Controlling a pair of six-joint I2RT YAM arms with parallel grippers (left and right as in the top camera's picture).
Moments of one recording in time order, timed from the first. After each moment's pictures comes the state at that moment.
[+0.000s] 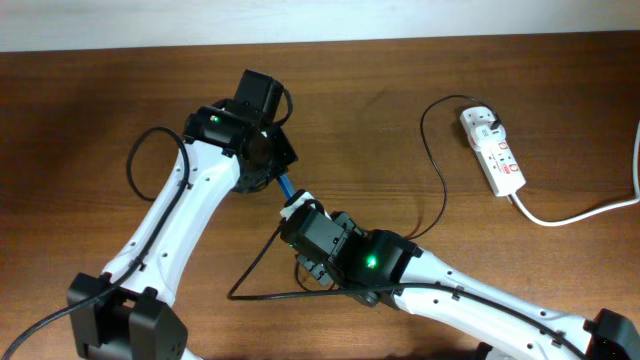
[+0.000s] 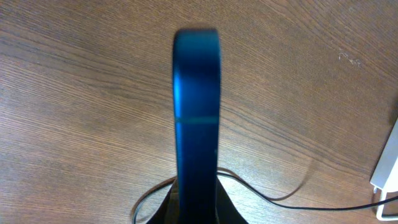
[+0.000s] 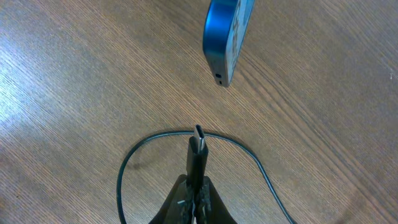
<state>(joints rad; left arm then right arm) -0.37 1.72 1.57 -1.09 0.07 -0.83 1.00 1.47 1.15 -0.74 0.25 0.18</state>
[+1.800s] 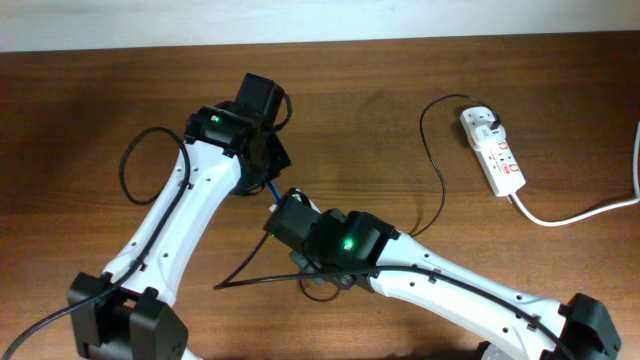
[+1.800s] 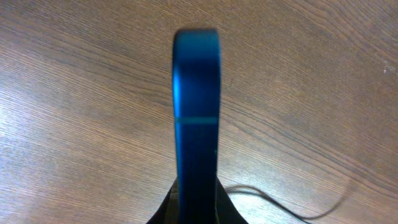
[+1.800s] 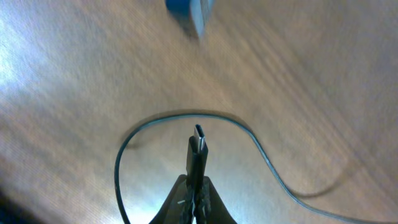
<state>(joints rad) -0.38 1.72 1.57 -1.15 -0.05 -0.83 1.00 1.59 1.35 -1.01 0.21 0.20</state>
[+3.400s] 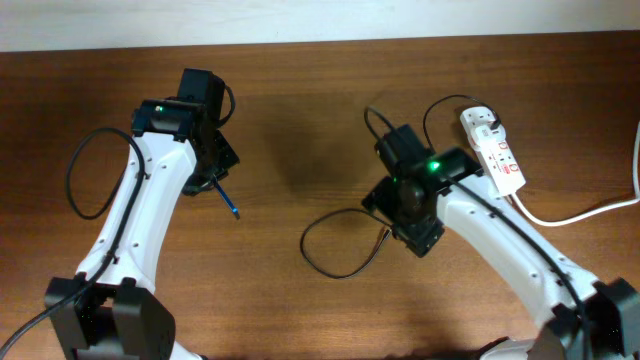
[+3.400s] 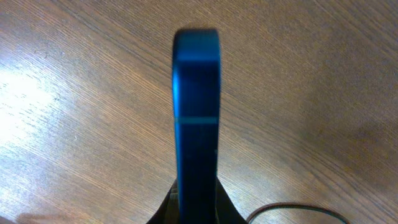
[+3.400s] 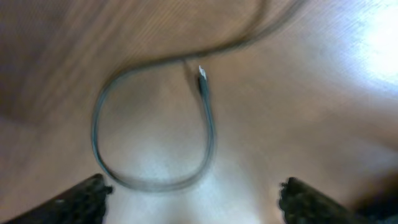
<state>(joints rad) -0.16 1.72 1.57 -1.26 -0.15 -0.76 0.45 1.57 1.20 -1.08 -0.10 1.26</state>
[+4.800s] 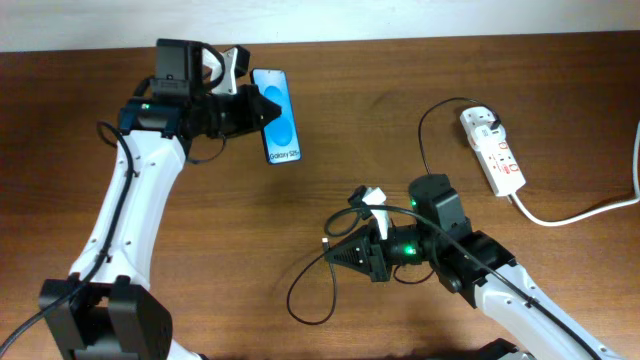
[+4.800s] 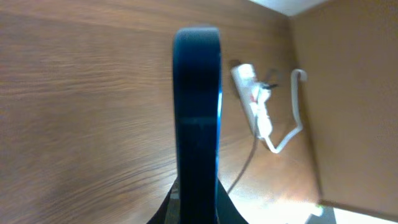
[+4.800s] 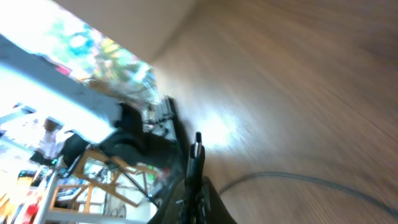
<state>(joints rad) -0.11 1.73 1.59 -0.74 0.69 -0.33 0.46 1.18 0.65 -0.12 -1.04 0.26</state>
